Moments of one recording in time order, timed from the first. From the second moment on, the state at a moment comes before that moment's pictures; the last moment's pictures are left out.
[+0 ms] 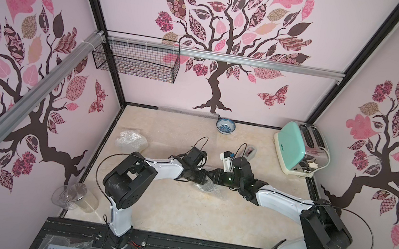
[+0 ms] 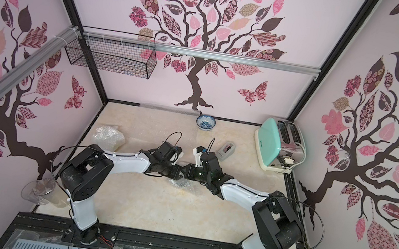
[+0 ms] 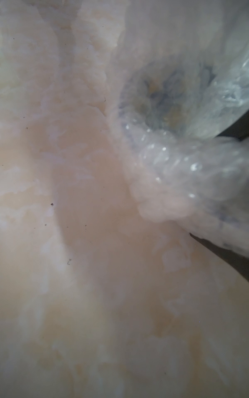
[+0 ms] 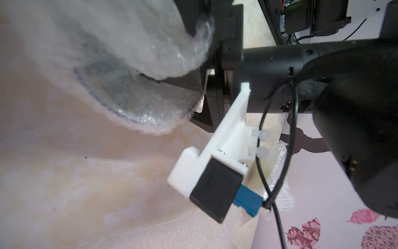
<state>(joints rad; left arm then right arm) -0.65 1.83 1.02 -0.19 0.27 -0.41 0.65 1.52 0.75 0.21 -0.38 0.71</state>
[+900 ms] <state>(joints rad) -0.65 1.83 1.02 -0.19 0.28 -0.42 0.27 1.09 0.50 -0.19 0.02 0.63</state>
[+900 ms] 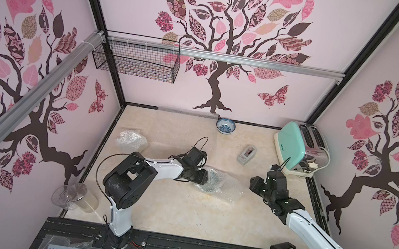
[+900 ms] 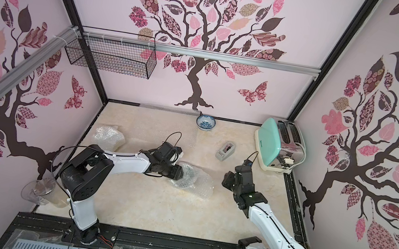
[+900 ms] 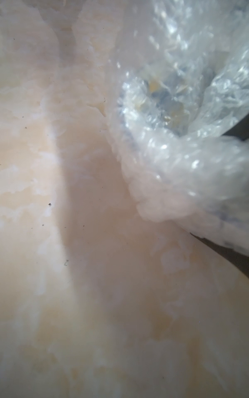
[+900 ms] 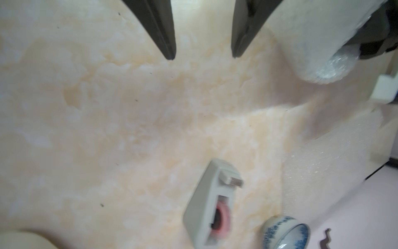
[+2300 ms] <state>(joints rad) -0.64 1.83 1.00 -0.18 0.30 -0.42 0.52 1.70 0.70 0.31 -0.61 0.78</state>
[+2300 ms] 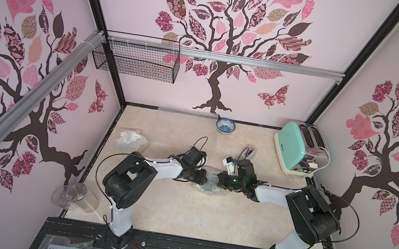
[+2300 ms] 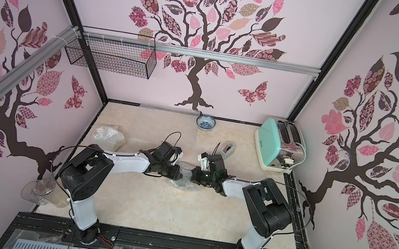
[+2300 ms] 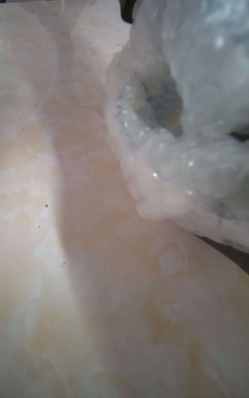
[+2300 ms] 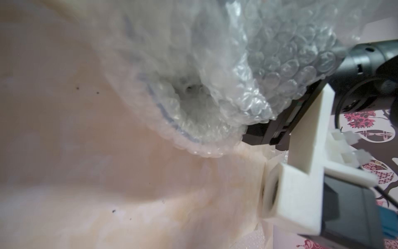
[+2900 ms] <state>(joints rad) -0.57 1.44 0.88 -0.29 0.30 -0.57 0.57 1.73 0.75 0.25 -0.50 0.70</state>
